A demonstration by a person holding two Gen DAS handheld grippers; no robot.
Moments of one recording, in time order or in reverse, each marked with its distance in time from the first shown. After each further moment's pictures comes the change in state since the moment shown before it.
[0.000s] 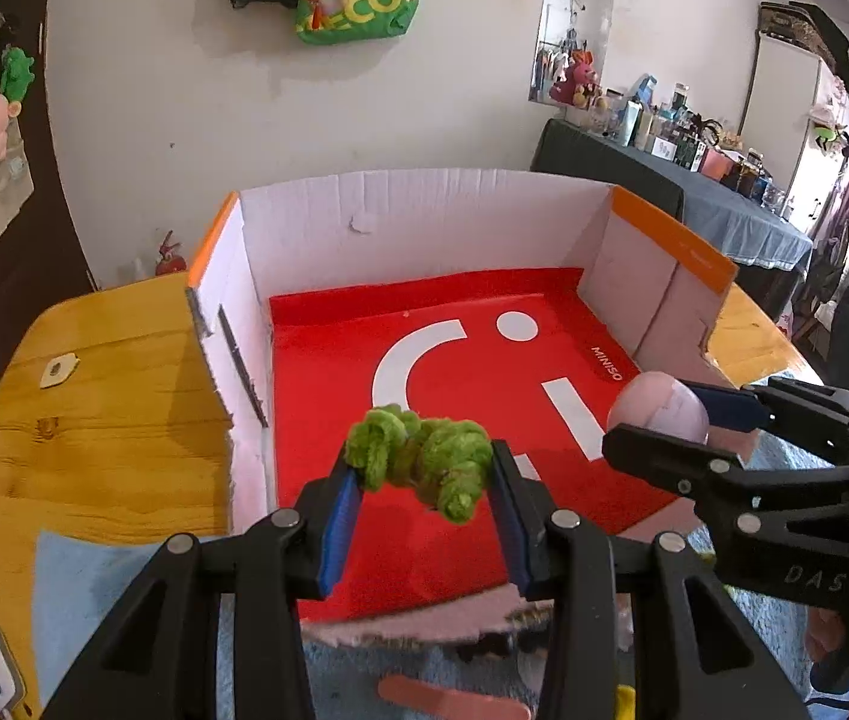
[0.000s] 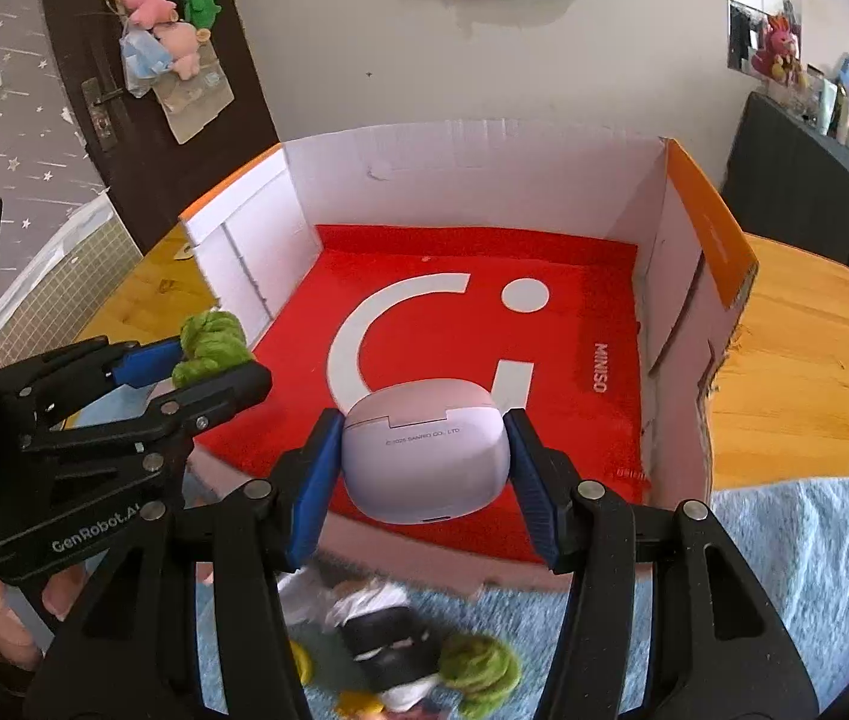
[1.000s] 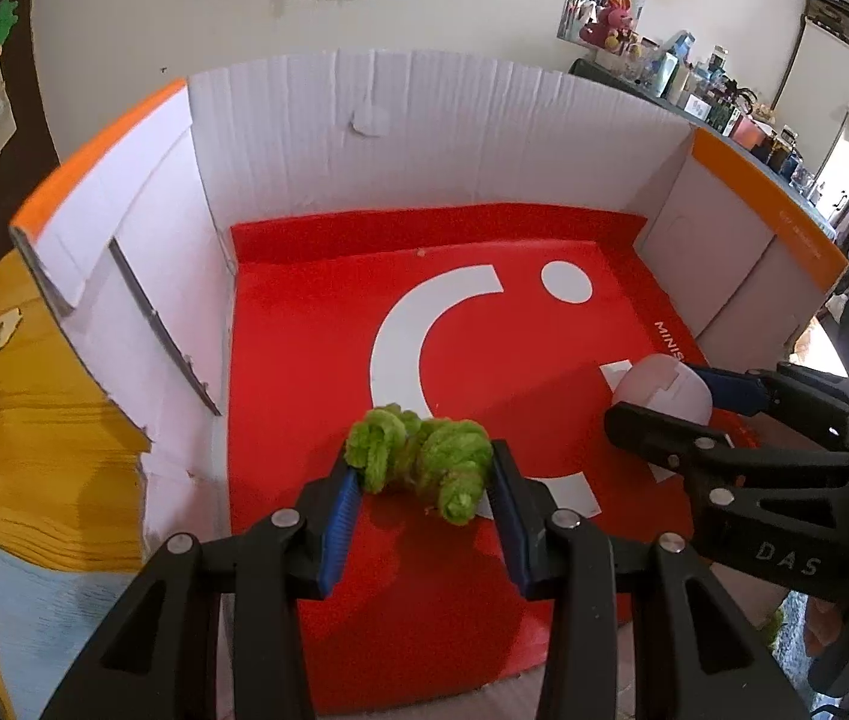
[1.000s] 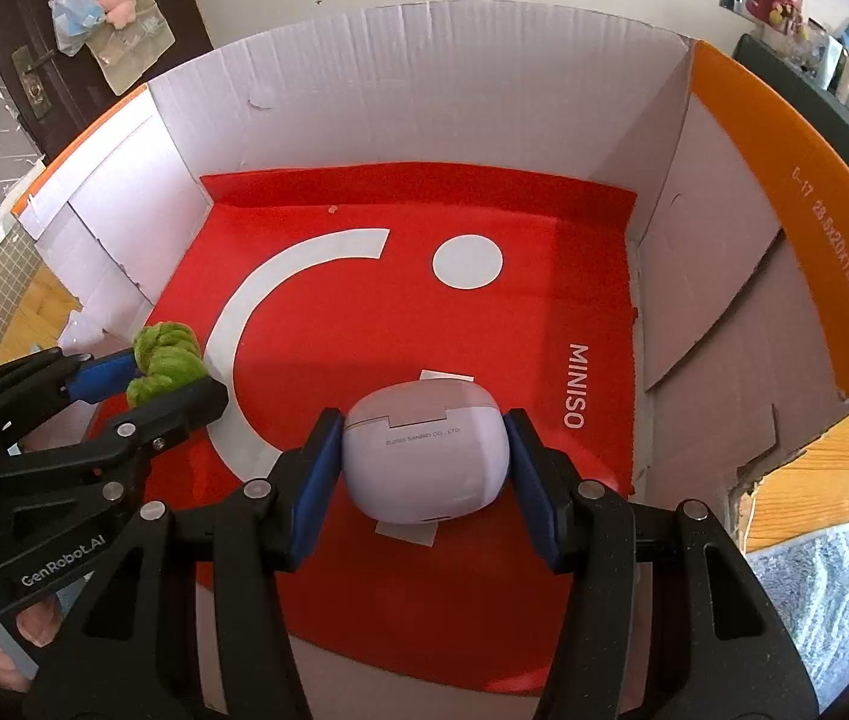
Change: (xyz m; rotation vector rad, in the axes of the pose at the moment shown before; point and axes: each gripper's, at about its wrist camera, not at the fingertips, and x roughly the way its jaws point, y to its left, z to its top) left arm 0.071 0.013 0.008 -0.056 0.181 -0.010; right arm 0.056 -0.034 0.017 0.023 0.178 -0.083
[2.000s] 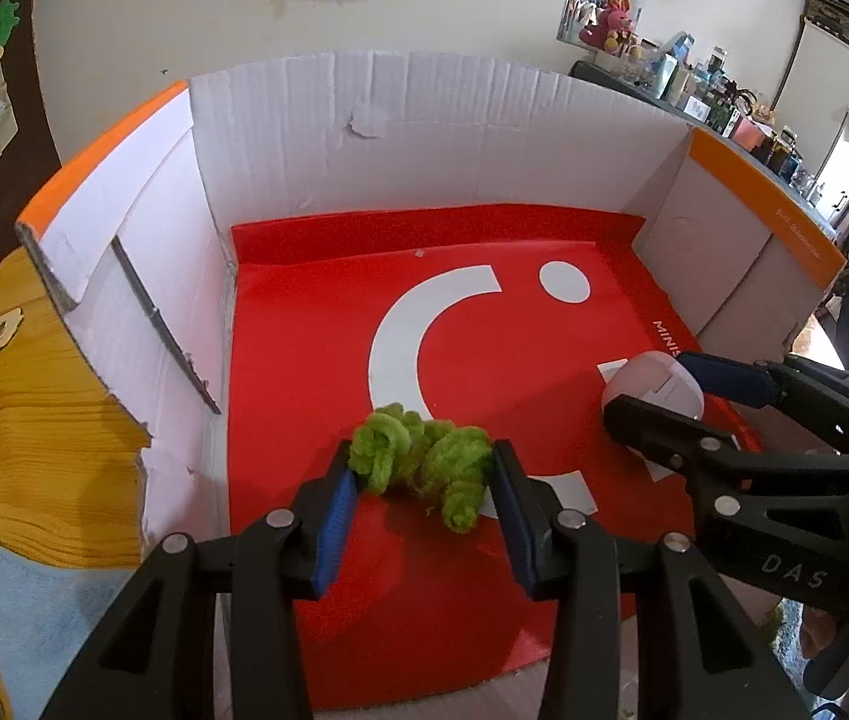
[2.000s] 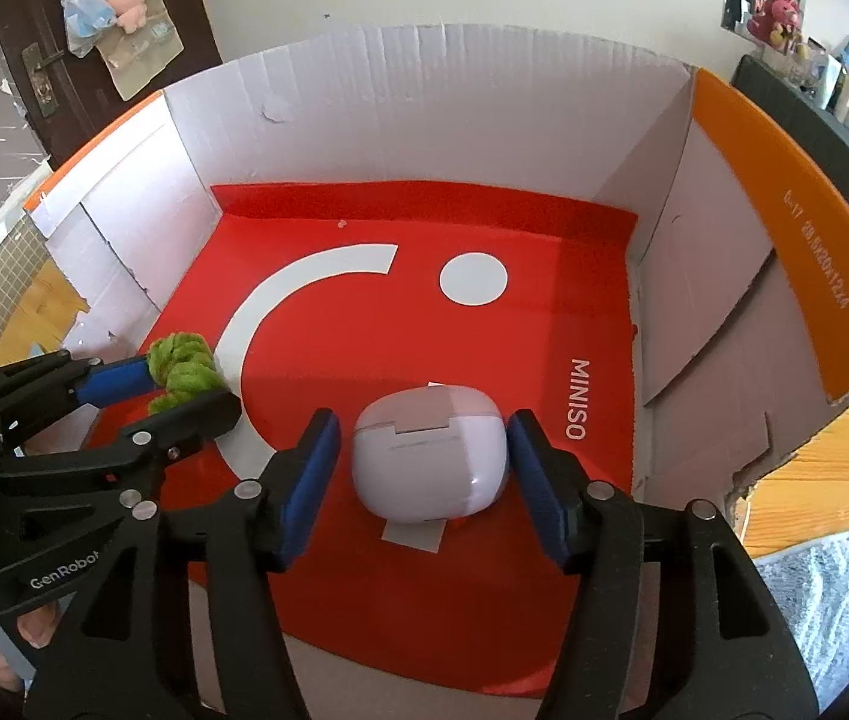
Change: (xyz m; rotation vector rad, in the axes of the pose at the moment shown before) left arm 0.000 0.000 0.000 0.005 -0.013 0.002; right arm -0.007 0.001 0.002 -0.020 -0.046 -0.006
